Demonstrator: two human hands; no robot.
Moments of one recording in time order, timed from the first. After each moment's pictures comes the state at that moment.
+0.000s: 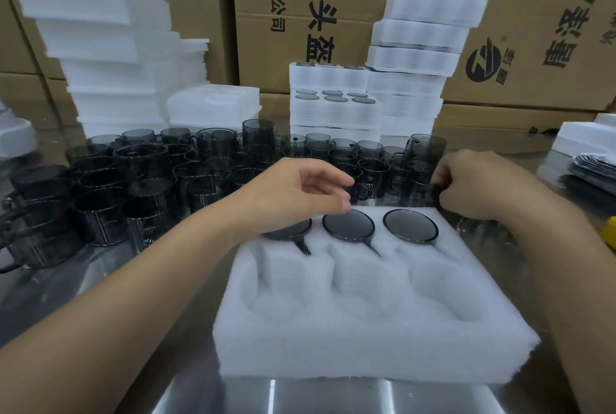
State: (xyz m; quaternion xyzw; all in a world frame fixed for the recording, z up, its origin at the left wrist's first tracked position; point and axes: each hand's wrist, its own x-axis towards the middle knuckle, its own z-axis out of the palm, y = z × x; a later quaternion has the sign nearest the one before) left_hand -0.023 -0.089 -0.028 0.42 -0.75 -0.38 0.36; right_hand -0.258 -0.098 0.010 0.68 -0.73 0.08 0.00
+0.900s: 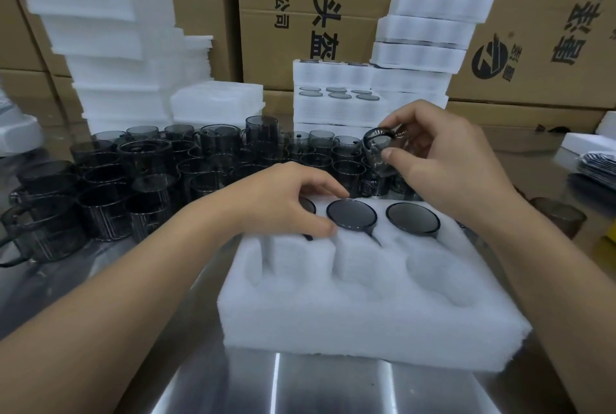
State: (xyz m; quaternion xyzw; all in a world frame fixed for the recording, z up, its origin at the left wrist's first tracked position) left_hand -0.013 -0.091 -0.026 0.45 -0.82 -0.25 0.23; right_hand -0.220 -0.083 0.004 0.76 -0.47 0.45 -0.05
